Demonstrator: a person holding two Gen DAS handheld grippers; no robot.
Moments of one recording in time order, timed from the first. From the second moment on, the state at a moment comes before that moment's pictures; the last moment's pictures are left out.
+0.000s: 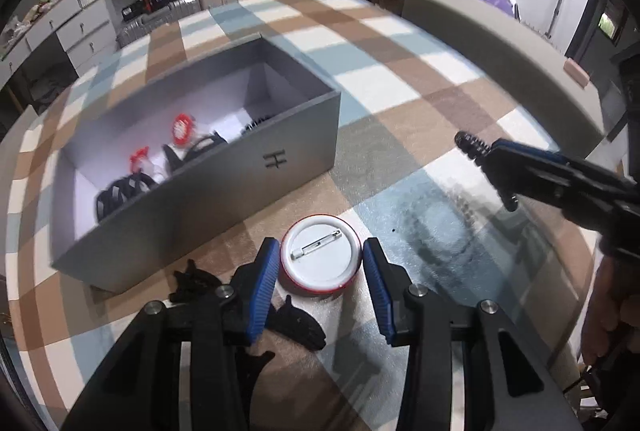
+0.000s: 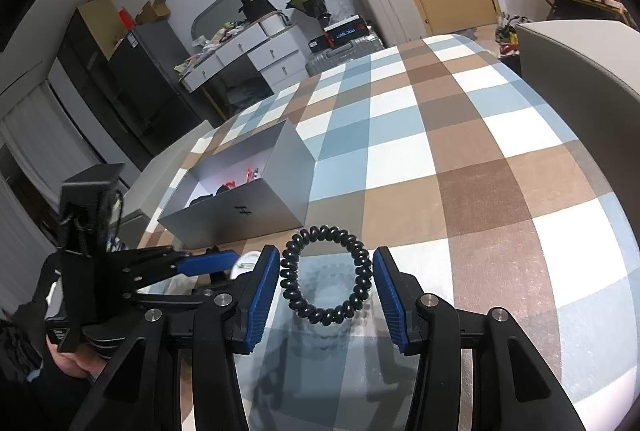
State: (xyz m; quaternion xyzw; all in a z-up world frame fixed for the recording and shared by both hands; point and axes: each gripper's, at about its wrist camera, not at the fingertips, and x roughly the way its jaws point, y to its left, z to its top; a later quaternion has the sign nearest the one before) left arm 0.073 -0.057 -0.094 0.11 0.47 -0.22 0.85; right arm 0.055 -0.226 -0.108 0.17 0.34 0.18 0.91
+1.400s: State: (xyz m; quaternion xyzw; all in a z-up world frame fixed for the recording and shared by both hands) left arm 0.118 0.052 -0.039 -0.05 0.37 -0.12 0.92; right arm 0.171 -0.114 -0.038 0.13 0.33 0.32 0.88
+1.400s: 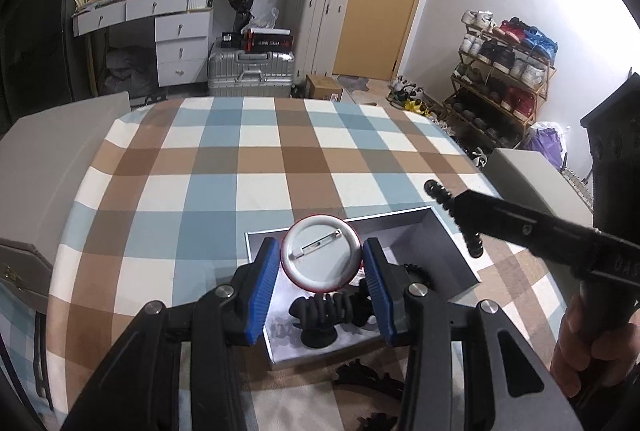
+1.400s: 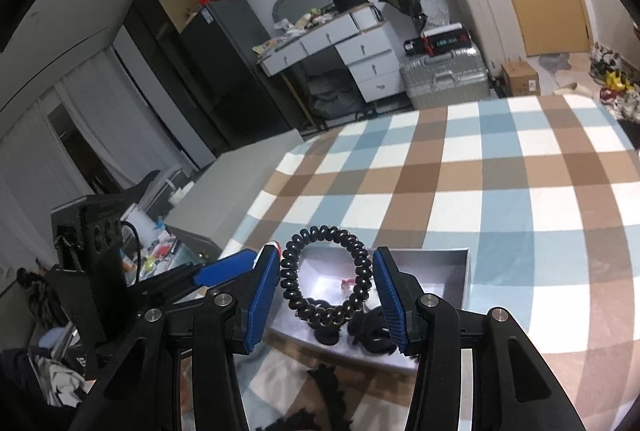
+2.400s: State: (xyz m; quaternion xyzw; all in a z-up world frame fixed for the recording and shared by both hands) left arm 0.140 0.046 -0.065 -0.05 0.41 -0.18 0.89; right arm 0.200 -0.111 -0.081 0.11 0.38 0.30 0.87
